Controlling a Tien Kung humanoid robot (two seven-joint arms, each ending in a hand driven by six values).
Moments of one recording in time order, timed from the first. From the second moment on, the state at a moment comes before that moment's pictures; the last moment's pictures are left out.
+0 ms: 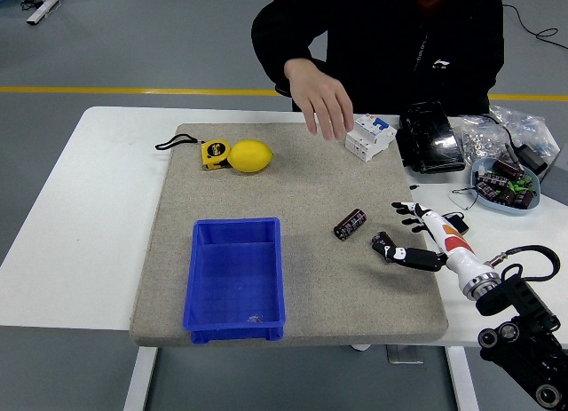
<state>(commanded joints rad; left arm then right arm) -0.16 0.04 -0.96 -0.18 1.13 0.02 0.24 0.36 -0.24 0.87 1.06 -1.63 -0.33 0.11</state>
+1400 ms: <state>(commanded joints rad) -0.17 0.03 -0.91 -0.18 1.08 0.03 0.23 0.73 -0.42 0.37 0.99 -2.03 -0.24 0.13</state>
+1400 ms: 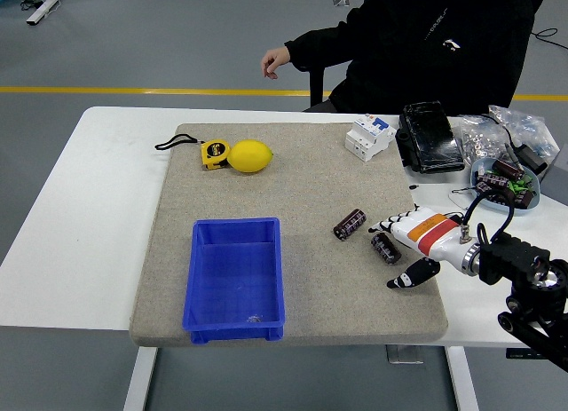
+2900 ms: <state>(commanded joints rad) -0.17 0.03 -0.92 -0.18 1.11 0.02 0.24 0.80 -0.40 0.29 0.90 -2.07 -0.30 0.17</state>
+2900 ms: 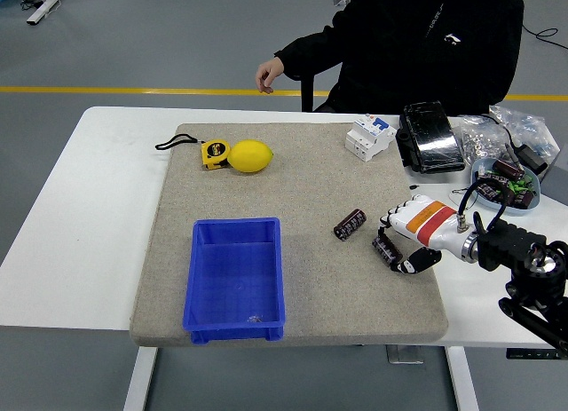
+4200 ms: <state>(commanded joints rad) -0.17 0.04 -0.90 -0.18 1.08 0.02 0.24 0.91 -0.28 0.29 1.26 -1.95 -0.21 0.07</state>
